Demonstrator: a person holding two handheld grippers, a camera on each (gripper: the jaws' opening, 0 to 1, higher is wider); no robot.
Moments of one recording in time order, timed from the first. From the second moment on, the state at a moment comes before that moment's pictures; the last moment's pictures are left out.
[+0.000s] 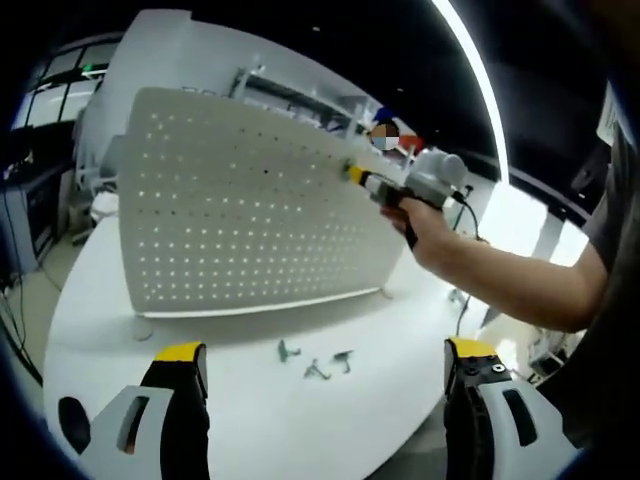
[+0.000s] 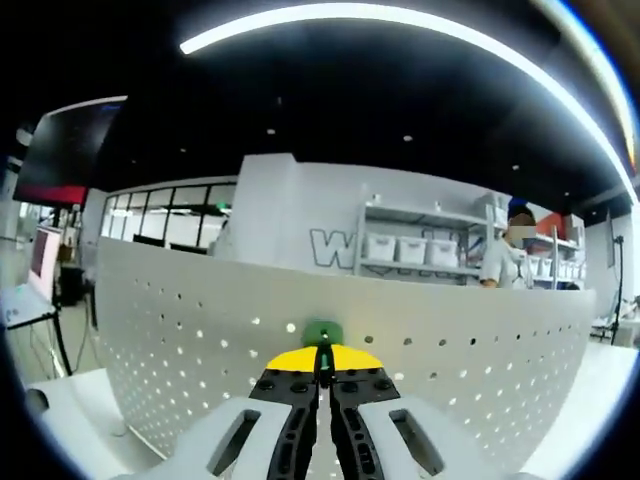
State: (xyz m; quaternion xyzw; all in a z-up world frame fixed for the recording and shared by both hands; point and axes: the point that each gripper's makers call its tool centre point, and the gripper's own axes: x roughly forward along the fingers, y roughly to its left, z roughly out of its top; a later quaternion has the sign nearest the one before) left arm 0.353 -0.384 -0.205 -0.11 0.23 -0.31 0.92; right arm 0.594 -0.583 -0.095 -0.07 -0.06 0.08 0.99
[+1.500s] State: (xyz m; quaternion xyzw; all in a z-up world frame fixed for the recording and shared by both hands) left arm 0.346 -0.378 -0.207 -0.12 0.23 -0.30 0.92; right arm 0.600 -0.581 -0.097 -0.11 0.02 0.07 0.99
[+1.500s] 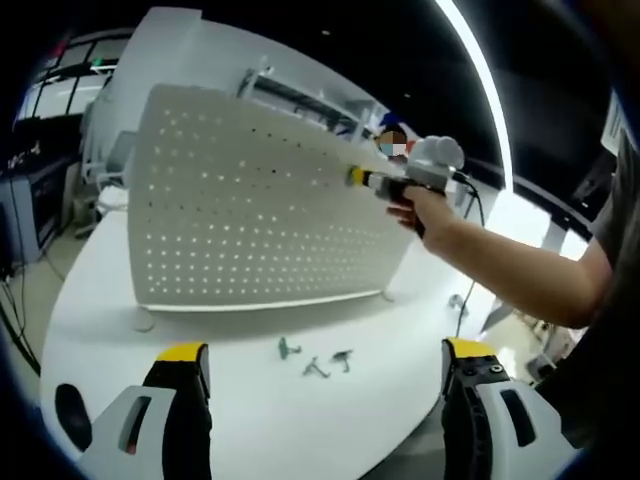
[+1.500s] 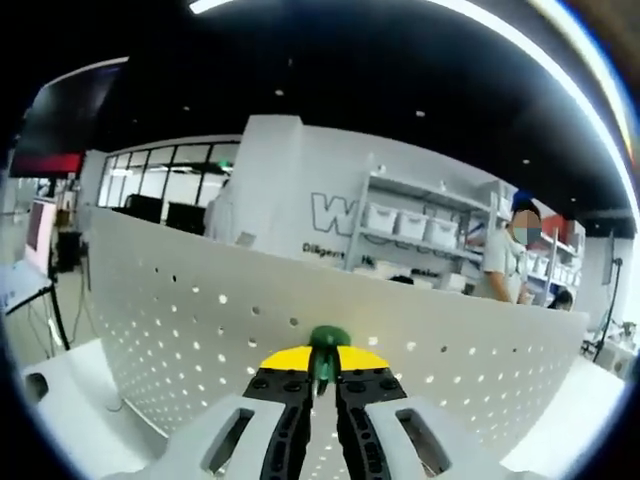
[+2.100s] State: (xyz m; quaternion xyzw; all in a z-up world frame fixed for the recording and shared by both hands) left arm 0.332 -0.381 -0.210 -0.11 0.24 -0.30 0.92; right arm 0.569 -0.578 -0.036 -0.06 -0.04 0.09 0.99
